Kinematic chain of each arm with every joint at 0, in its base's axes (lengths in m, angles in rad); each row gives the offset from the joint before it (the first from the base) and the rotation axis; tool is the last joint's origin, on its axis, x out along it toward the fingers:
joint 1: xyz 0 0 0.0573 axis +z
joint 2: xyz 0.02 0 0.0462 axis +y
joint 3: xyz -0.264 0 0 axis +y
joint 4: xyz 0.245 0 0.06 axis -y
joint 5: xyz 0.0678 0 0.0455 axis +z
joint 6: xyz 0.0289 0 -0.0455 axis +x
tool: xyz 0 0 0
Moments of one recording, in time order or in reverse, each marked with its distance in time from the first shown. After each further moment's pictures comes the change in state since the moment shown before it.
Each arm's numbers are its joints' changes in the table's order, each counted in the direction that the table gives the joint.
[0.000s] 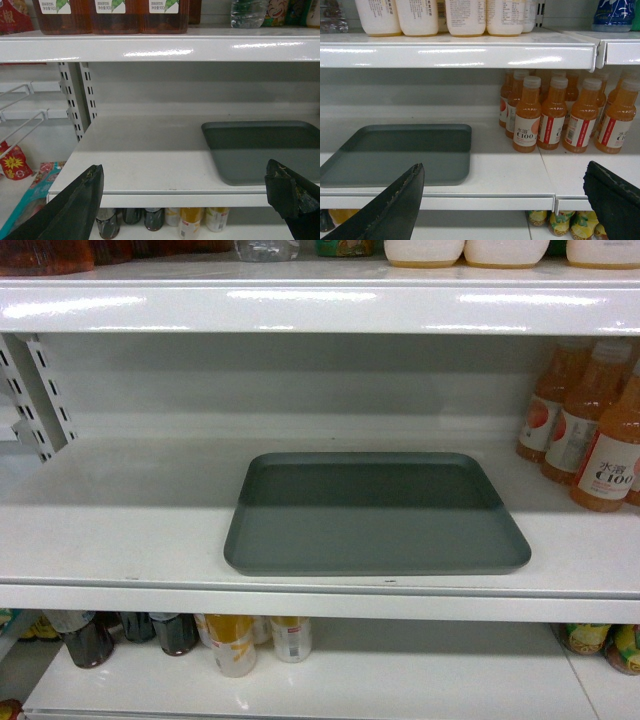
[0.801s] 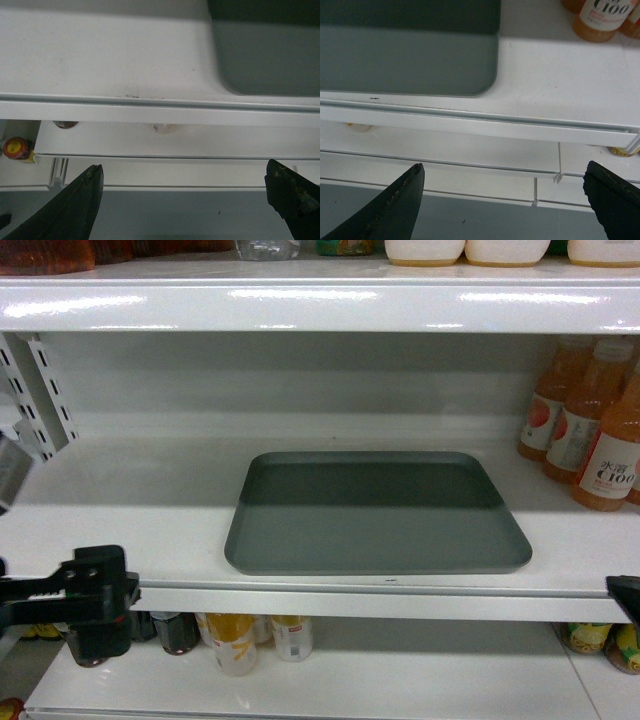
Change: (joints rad) left arm -0.187 1.563 -0.413 0.505 0.106 -0.172; right arm 0.082 1.519 -0.376 0.557 0.028 0.001
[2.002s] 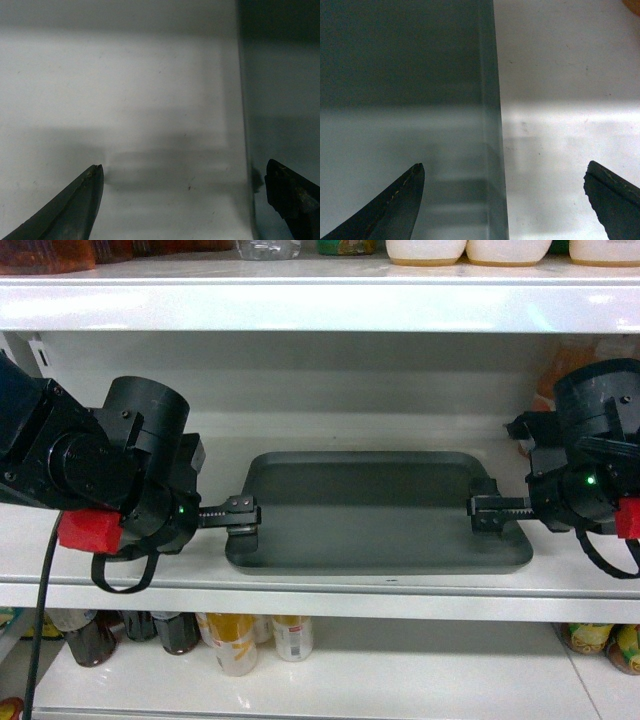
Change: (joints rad) left arm -0.008 0.715 -0.853 -0.382 -0.008 -0.029; right arm 0.024 0.808 -0.964 -0.376 -0.112 0.093
